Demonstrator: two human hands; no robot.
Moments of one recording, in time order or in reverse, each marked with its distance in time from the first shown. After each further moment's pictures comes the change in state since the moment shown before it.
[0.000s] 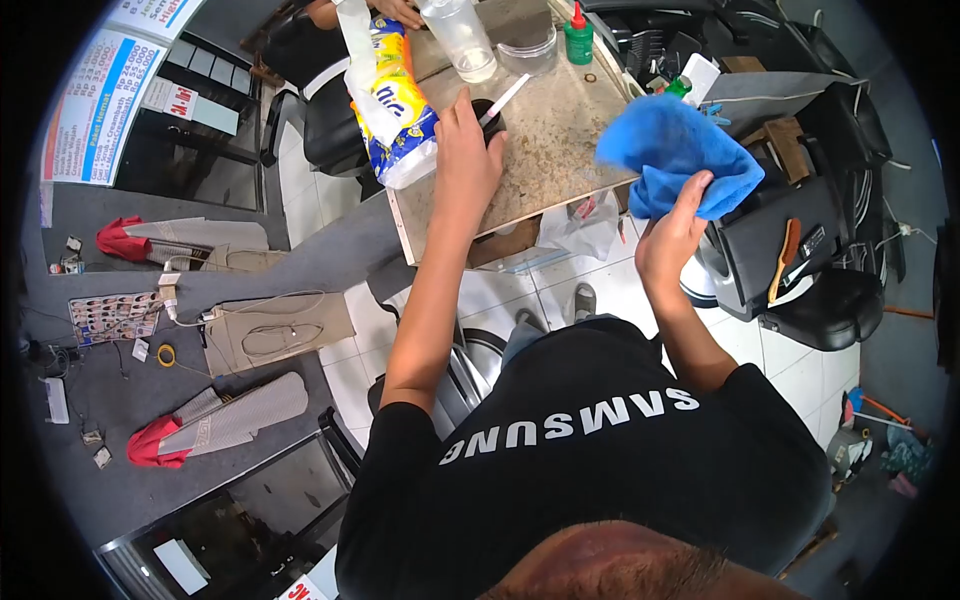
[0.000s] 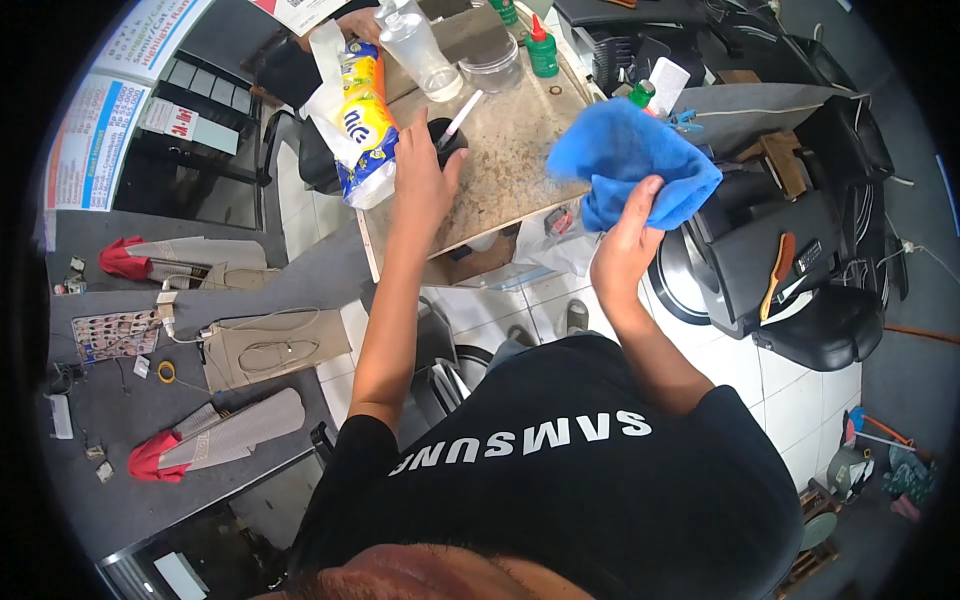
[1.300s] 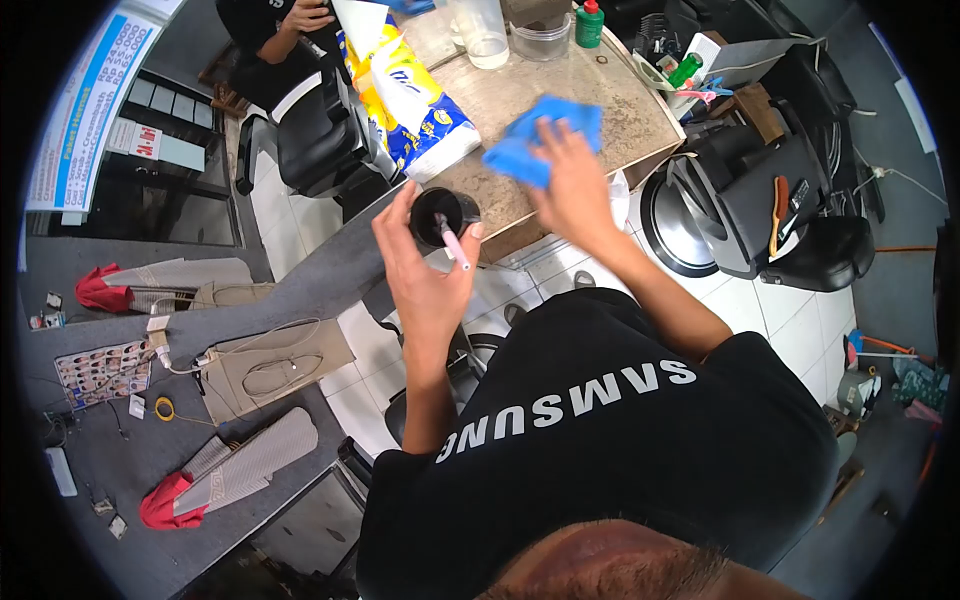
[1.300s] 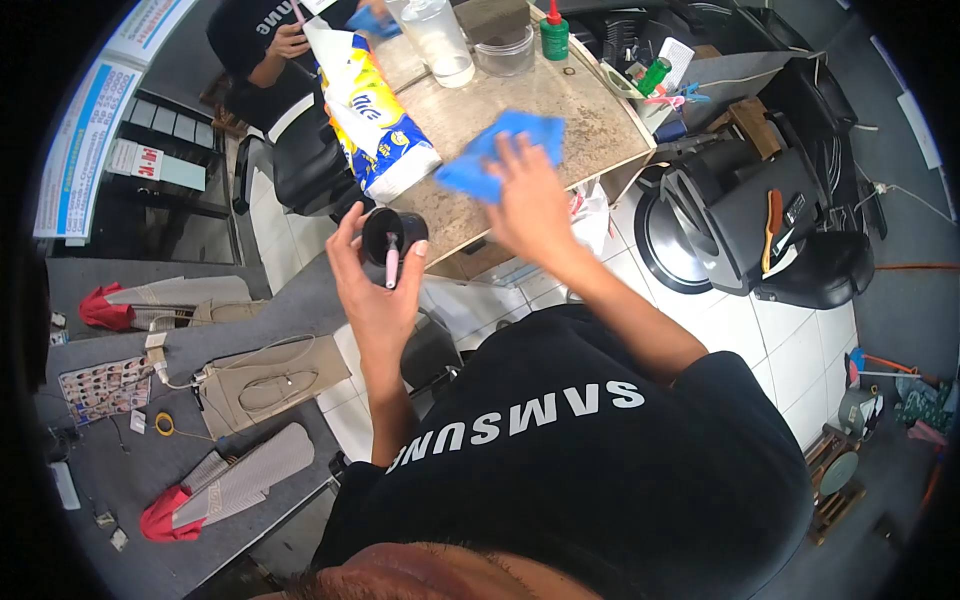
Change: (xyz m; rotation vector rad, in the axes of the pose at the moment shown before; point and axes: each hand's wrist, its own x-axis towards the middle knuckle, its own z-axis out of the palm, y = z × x) left_hand -0.117 -0.028 -0.127 -0.245 0.201 0.002; right_hand -0.068 0.061 0.081 -1.280 -0.795 -0.657
